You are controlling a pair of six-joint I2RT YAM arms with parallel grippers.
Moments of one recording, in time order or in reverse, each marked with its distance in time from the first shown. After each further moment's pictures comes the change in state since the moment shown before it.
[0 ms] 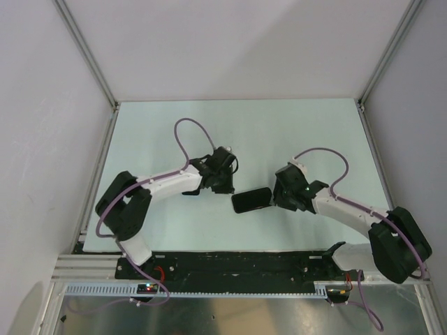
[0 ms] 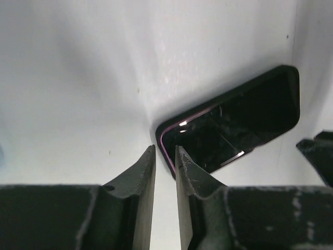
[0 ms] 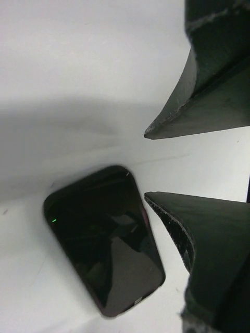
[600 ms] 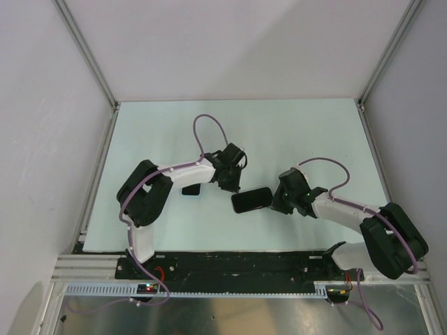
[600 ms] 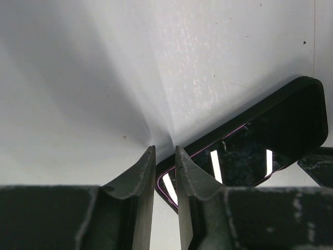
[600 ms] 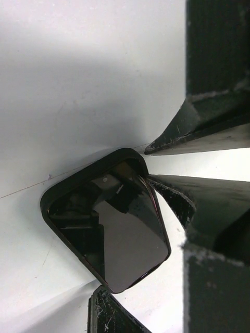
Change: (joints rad) left arm 0.009 0.226 0.177 -0.021 0.045 0.185; right arm -0.035 0.020 -0.160 0.231 -0.130 0.172
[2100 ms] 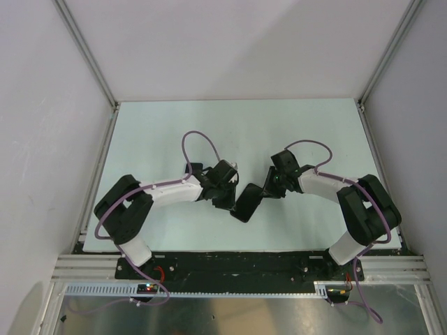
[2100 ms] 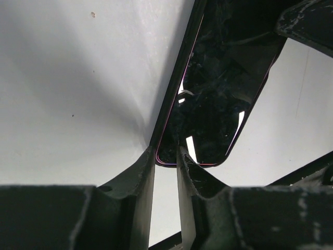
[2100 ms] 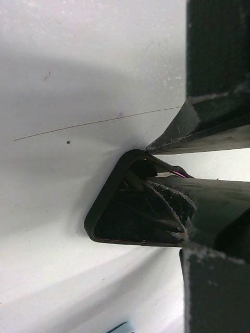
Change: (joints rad) left arm -0.066 -0.232 -0.278 0.066 0.085 -0.136; right arm -0.077 0.287 0.283 -0.063 -0.148 -0.177
